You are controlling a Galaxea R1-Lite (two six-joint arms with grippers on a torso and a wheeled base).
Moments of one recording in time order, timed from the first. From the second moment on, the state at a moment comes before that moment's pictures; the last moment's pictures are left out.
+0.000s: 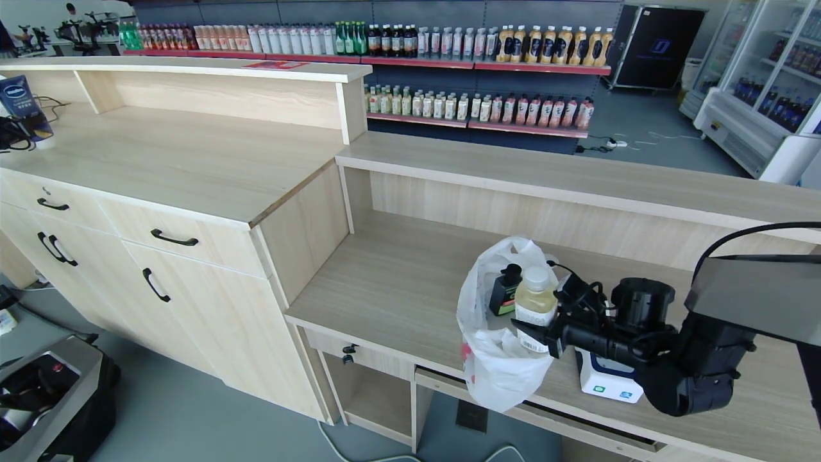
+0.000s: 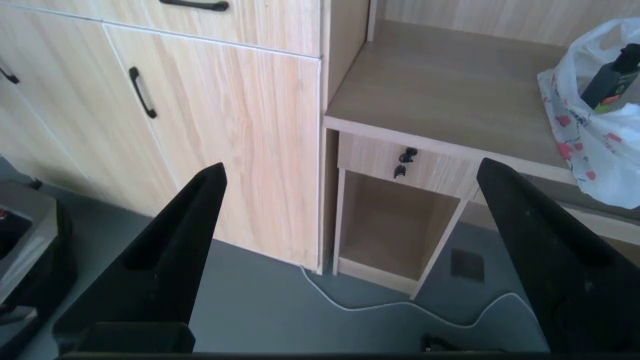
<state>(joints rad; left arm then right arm) 0.00 0.00 0.00 0.00 -0.02 0.00 0.14 2.35 -0.70 -1.40 0.61 -0.46</state>
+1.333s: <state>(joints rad) 0.00 0.00 0.00 0.00 -0.02 0.00 0.14 2.53 -0.79 -1.46 0.61 -0.46</state>
